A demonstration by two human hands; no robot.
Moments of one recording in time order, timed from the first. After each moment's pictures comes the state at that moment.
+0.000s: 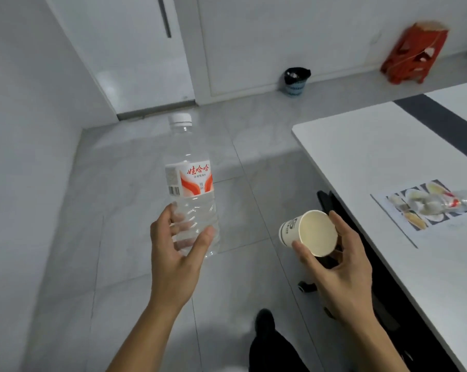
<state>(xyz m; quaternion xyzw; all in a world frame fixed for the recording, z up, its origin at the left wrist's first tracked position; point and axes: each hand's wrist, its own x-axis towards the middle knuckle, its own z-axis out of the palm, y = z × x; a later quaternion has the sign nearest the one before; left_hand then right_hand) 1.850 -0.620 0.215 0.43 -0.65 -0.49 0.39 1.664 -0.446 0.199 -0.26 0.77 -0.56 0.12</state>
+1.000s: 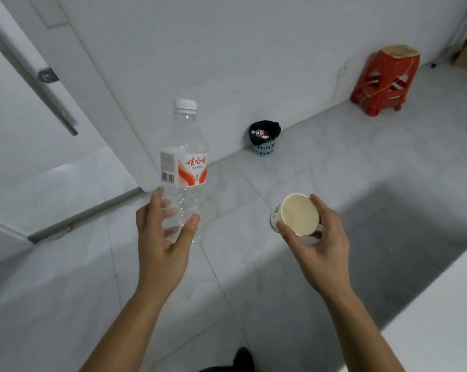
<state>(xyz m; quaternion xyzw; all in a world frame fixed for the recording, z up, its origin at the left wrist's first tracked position) 1.142 -1.322 0.235 0.32 -0.76 -0.43 0.36 0.990 -1.126 0.191 -0.19 0.79 -0.59 0.02</state>
